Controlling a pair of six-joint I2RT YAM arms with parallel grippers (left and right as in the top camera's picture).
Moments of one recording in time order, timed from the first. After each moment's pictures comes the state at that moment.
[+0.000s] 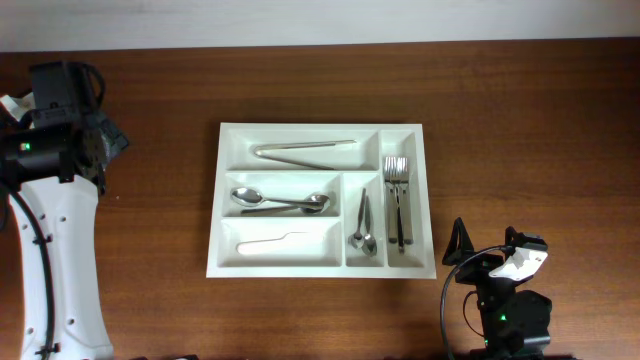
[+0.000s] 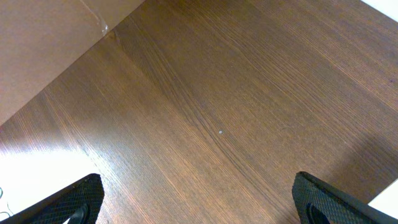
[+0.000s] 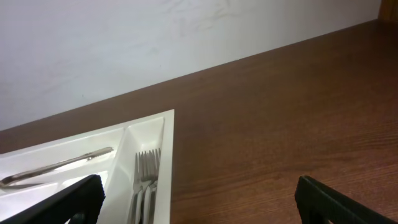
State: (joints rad) left arm 0.18 1.51 1.65 -1.17 -0.50 -0.48; right arm 0.06 0.01 0.08 -0.23 0.12 0.29
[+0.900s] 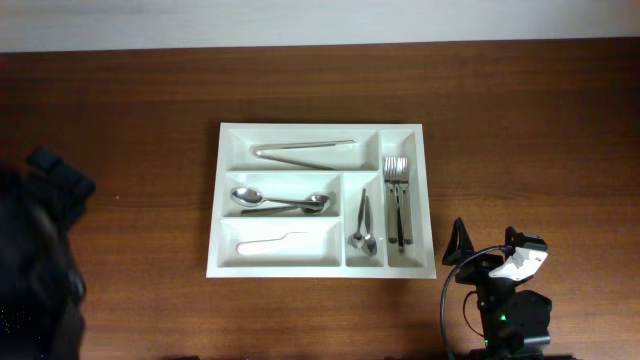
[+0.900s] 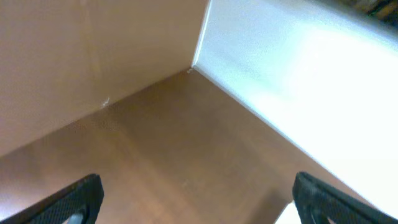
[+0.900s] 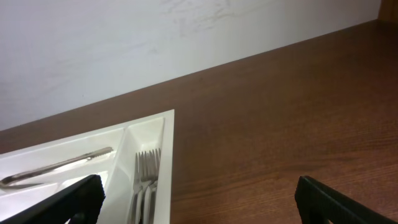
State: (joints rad) left arm 0.13 0.97 1.60 -1.10 -0.51 -0.47; right arm 0.06 0.01 0.08 -0.23 0.12 0.29
